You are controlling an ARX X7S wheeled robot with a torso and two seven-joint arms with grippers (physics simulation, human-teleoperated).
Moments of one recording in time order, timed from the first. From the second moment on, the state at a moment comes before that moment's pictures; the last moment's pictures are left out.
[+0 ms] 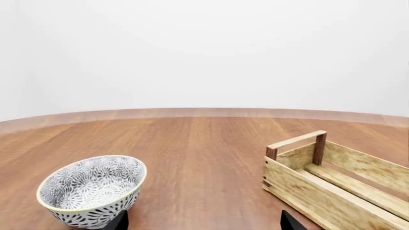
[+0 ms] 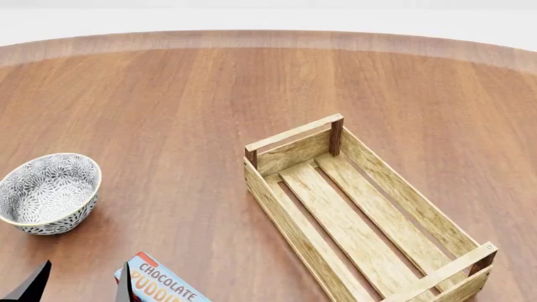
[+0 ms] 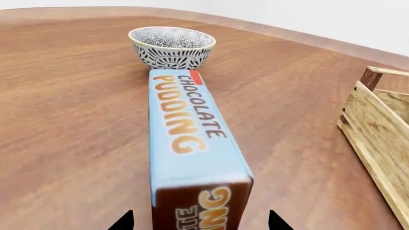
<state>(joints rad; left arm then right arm) -0.04 -0.23 0.24 0.15 -0.22 -0.05 -0.26 0.37 0.09 -0.58 0.68 0.12 -0.22 -0.25</state>
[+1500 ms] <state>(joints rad) -0.05 -0.25 0.29 0.15 -0.24 -0.05 -0.29 0.43 0.06 -0.65 0.79 0.16 -0.27 -0.23</state>
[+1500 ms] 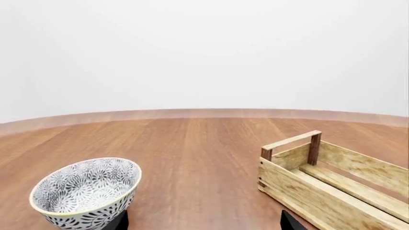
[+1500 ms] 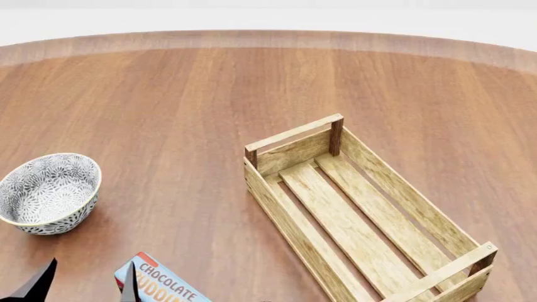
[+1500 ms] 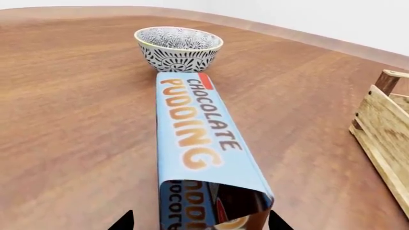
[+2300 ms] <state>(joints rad) -0.05 -0.26 0.30 0.14 -0.25 -0.03 -0.31 0.44 0.14 -0.66 0.61 0.21 -0.16 -0.15</state>
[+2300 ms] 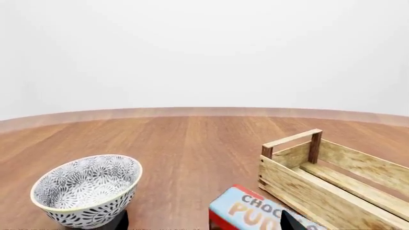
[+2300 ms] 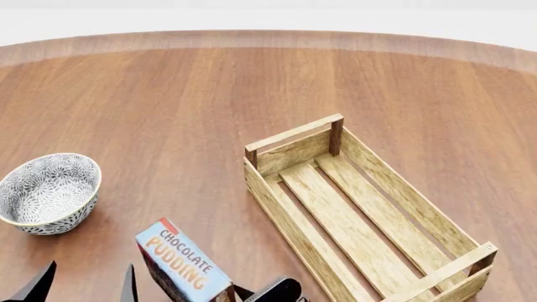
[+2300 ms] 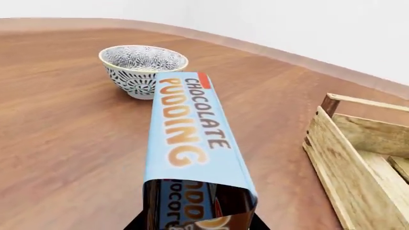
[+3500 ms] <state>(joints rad) -0.05 -0.27 0.32 0.09 -0.27 0.00 -0.32 0.51 0.33 -0.49 0.22 0.30 0.13 0.02</state>
